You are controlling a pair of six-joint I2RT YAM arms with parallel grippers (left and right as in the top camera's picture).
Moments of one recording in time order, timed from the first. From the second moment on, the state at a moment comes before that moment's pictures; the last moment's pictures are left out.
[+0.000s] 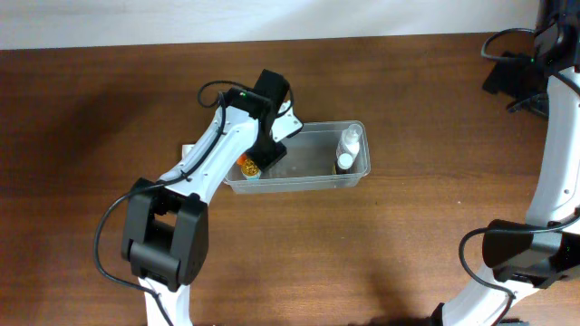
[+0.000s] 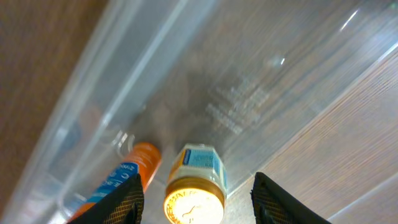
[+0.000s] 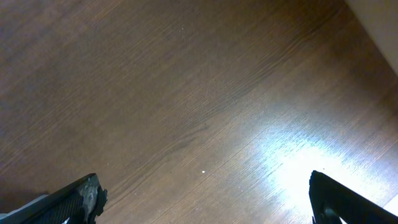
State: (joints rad) left arm -0.44 2.07 1.72 -1.06 -0.06 0.45; right arm -0.23 1.93 2.31 -1.59 0.27 0.41
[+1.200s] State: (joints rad) left arm -0.11 2.07 2.36 -1.67 -0.12 -0.13; right arm -0.23 1.93 2.31 -1.59 0.27 0.41
